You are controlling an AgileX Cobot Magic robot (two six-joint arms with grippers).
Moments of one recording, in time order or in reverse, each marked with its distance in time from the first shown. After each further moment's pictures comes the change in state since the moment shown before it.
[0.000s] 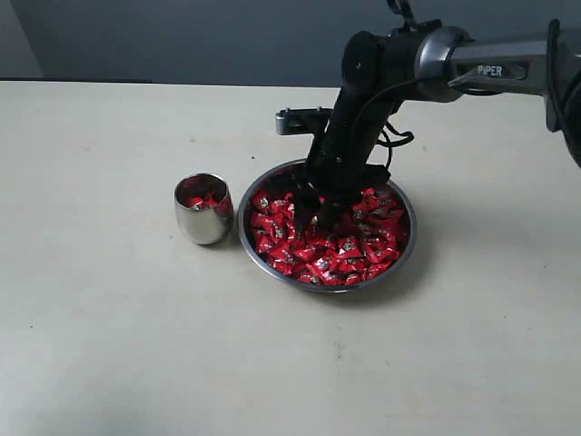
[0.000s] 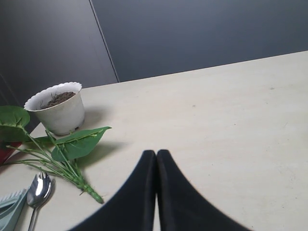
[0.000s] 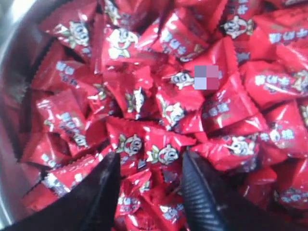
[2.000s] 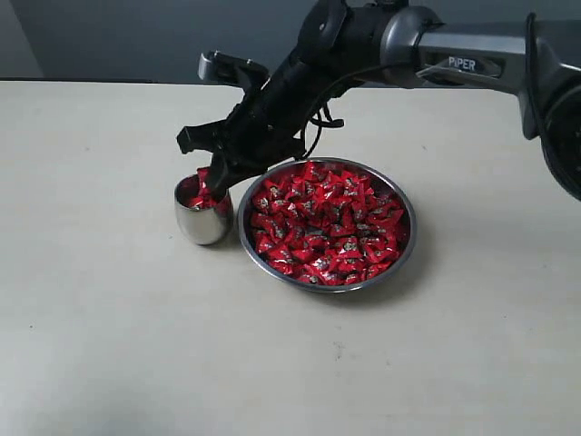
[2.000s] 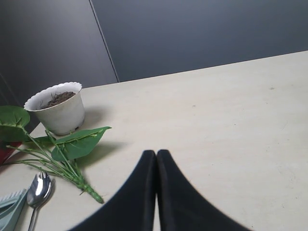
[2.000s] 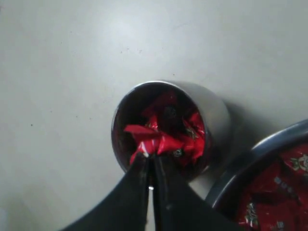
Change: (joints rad) left arm 0.000 0.000 0.000 0.000 0.000 0.000; right arm 0.094 -0.003 -0.133 0.376 -0.089 -0.218
